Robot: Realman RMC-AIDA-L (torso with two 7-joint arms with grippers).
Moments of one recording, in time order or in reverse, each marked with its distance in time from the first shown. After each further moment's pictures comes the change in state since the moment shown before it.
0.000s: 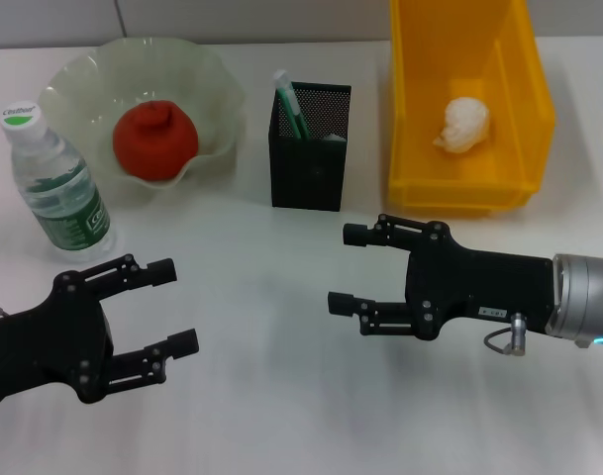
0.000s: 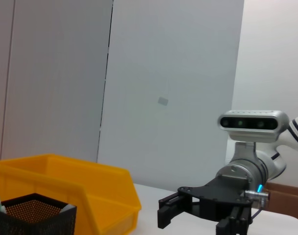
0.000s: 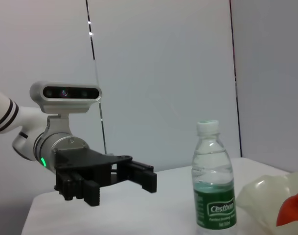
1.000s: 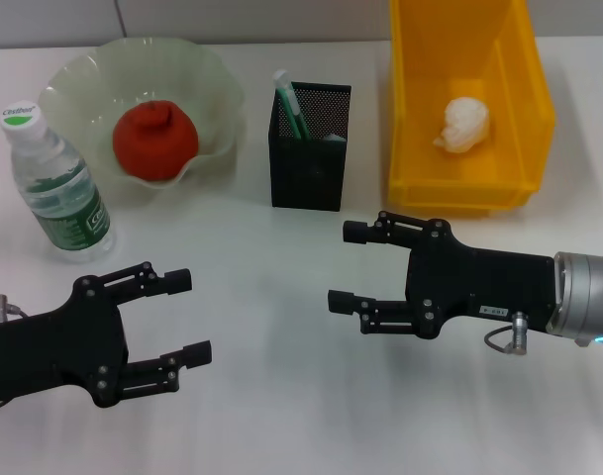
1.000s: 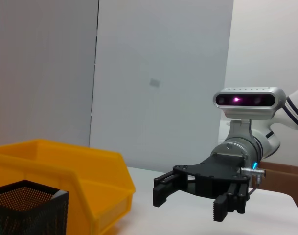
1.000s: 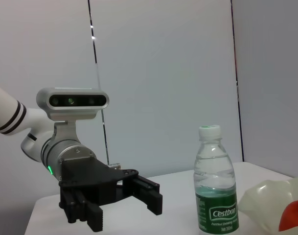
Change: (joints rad) left arm -0.028 -0.003 0.014 0.000 0.048 -0.033 0.026; right arm 0.004 -0.004 -0.006 0.009 0.013 -0.010 -0.008
